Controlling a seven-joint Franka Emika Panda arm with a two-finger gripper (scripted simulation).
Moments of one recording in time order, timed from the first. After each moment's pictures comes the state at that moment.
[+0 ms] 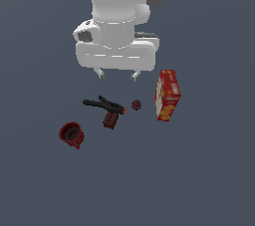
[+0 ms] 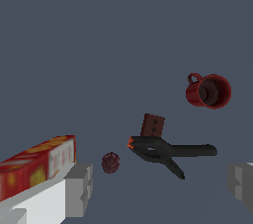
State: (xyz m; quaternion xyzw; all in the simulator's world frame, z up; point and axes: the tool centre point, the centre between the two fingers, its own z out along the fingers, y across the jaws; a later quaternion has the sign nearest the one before) arm 0.010 -0.029 0.343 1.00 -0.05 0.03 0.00
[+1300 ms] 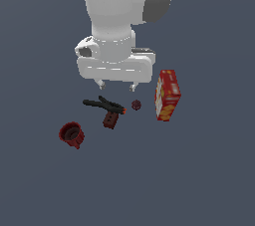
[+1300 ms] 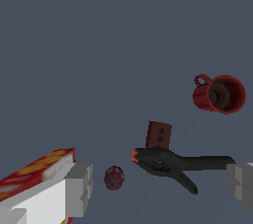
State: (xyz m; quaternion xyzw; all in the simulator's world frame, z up) arm 0.023 -0.032 0.311 1.00 -0.07 0.04 -0.01
